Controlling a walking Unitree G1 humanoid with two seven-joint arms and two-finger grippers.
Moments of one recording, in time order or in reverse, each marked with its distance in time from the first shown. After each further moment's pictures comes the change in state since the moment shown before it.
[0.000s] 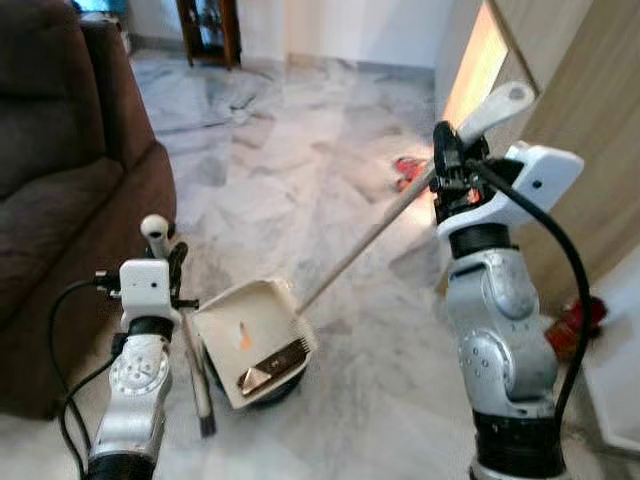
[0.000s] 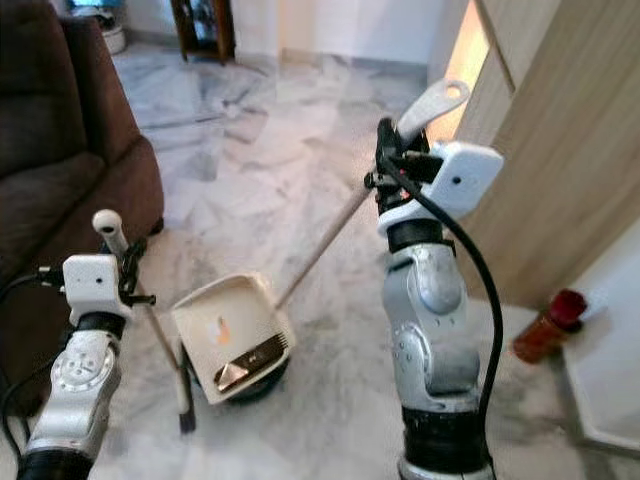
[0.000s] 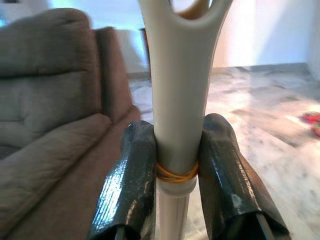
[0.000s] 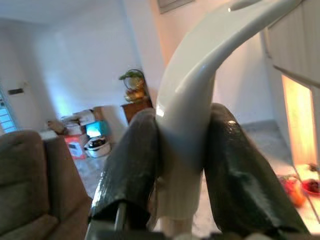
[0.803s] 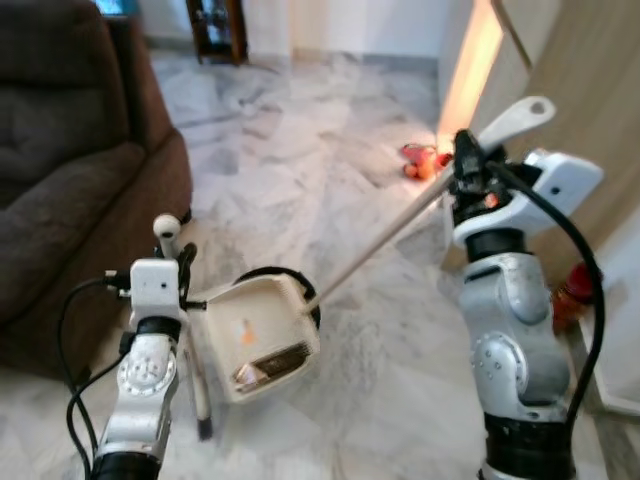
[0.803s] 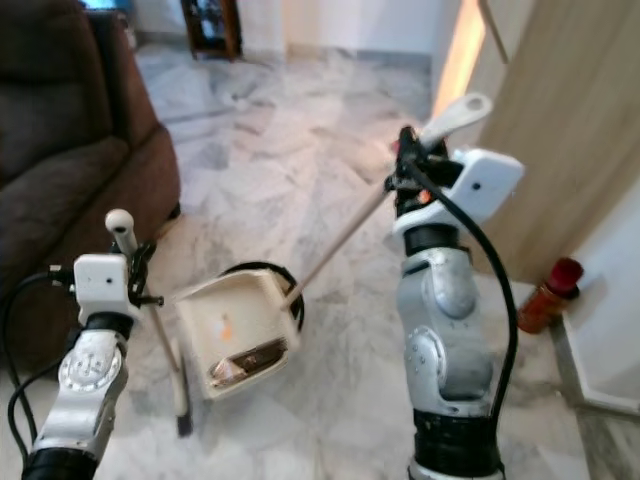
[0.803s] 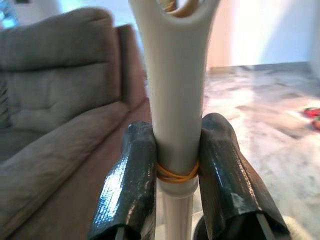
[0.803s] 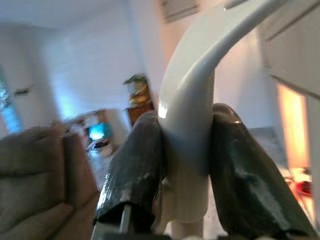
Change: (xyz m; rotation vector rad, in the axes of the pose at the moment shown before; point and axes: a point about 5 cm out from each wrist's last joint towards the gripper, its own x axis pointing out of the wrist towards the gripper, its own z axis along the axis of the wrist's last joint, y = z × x) left arm -0.001 0.006 -0.001 0.015 0.004 0.009; right arm 0.002 0.002 0.002 -0.024 -0.012 -0.001
